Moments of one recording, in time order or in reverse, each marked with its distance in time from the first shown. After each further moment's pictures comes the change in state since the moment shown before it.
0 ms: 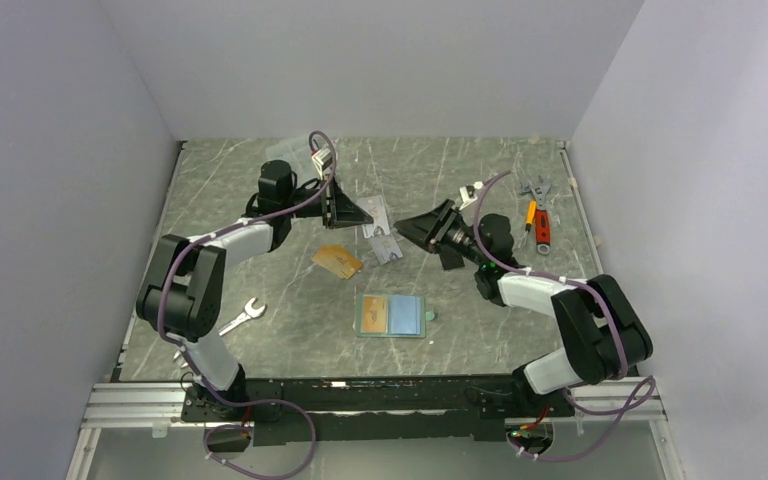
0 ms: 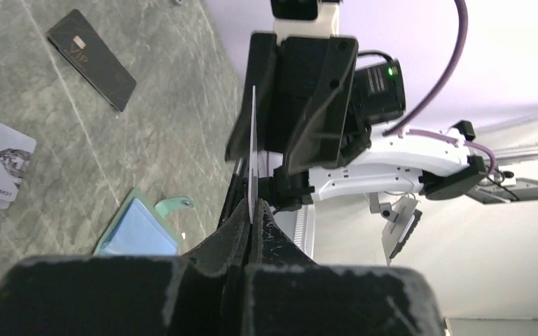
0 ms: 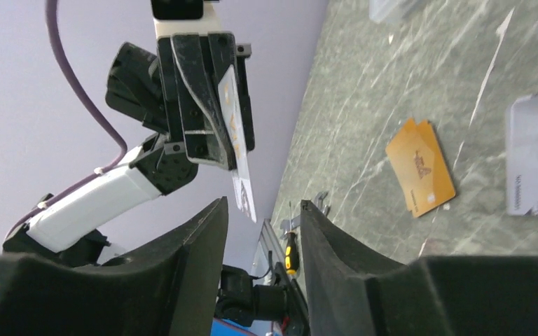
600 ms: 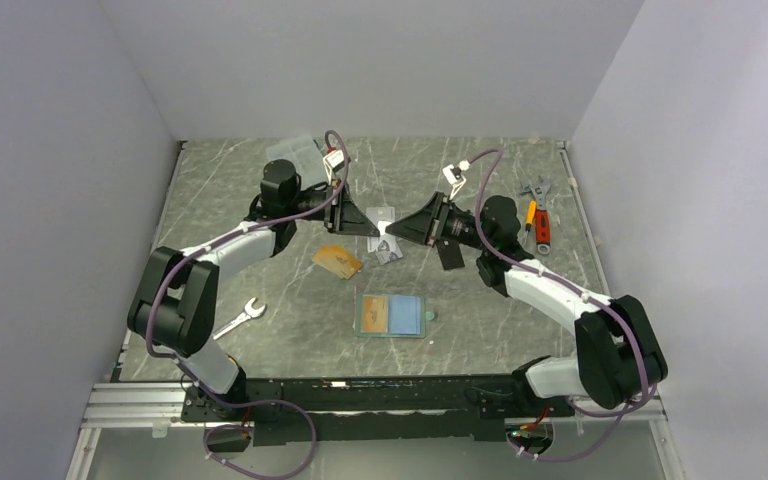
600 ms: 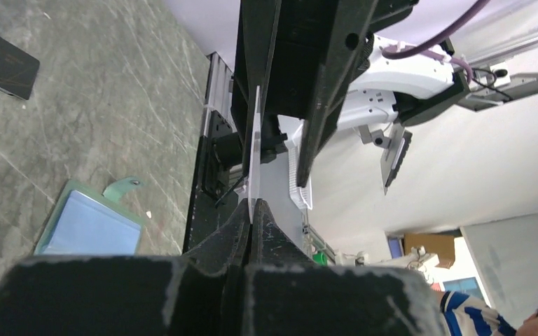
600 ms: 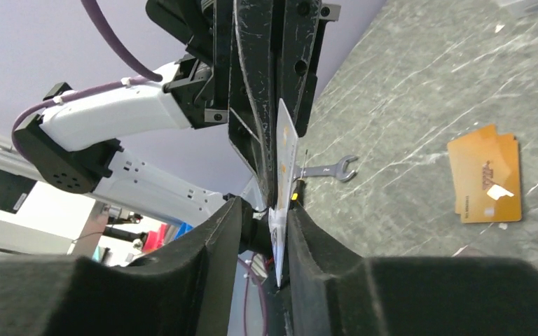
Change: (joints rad) left arm -0.067 -0.092 -0.011 0.068 0.150 0.010; right arm -0.008 -0.129 0.156 -0.185 -0.282 -0.219
